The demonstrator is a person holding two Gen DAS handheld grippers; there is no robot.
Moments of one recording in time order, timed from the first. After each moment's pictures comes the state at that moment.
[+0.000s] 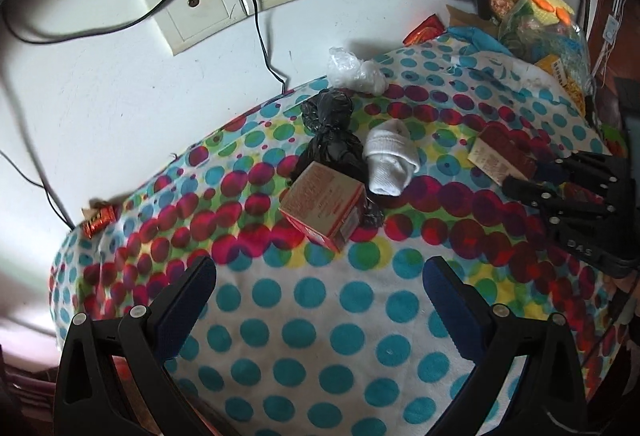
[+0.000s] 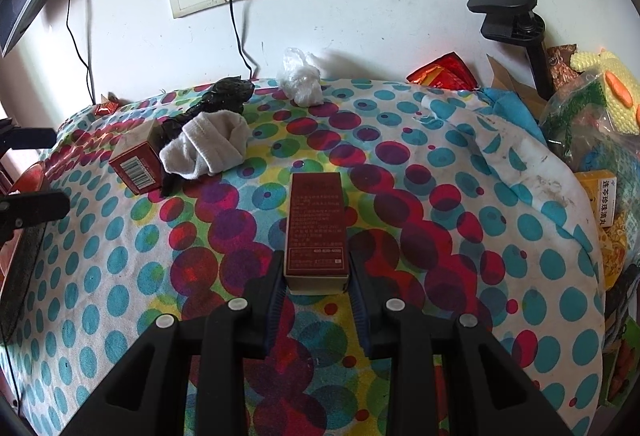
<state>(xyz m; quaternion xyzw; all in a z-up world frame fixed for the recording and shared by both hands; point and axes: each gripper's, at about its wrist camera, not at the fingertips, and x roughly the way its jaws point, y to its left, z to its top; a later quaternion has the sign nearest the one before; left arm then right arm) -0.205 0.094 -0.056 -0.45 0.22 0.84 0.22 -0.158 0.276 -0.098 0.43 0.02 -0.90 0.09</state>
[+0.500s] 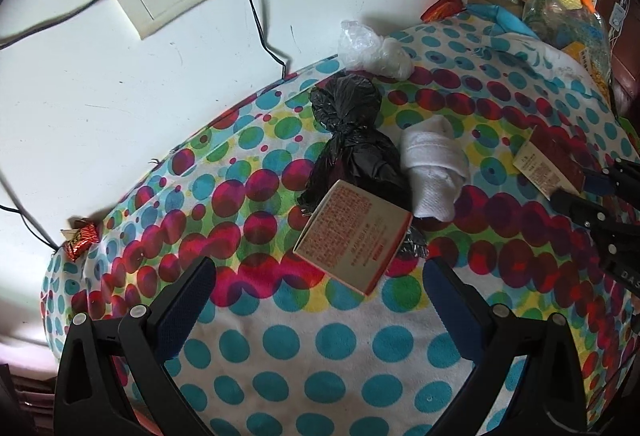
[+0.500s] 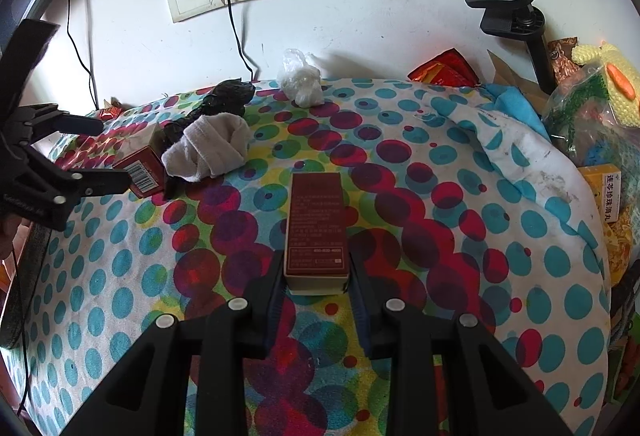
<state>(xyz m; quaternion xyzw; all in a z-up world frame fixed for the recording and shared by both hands) -0.256 0.103 -0.087 -0.48 0.23 0.82 0.22 -0.158 0.279 -0.099 0.43 0.01 -0.90 0.10</state>
